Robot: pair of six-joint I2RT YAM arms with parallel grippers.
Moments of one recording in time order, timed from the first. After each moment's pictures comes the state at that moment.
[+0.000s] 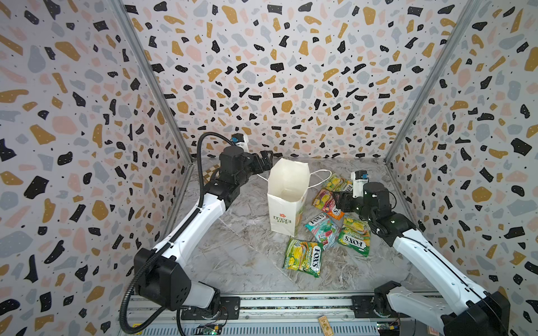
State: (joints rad) left arm -0.37 1.41 1.32 -0.14 0.08 -0.45; right arm 0.40 1.06 0.89 -0.31 0.03 0.30
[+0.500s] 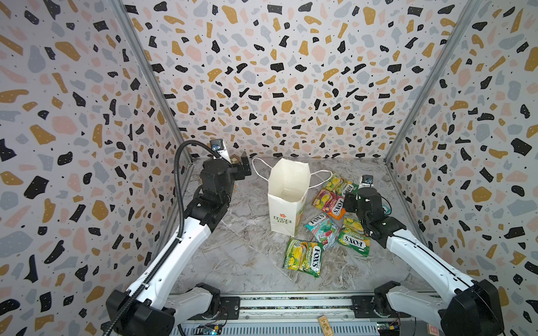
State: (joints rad) left arm -0.37 1.13 1.12 -0.10 -0.42 -0.17; right arm 0.40 1.11 0.76 -0.15 0.46 0.28
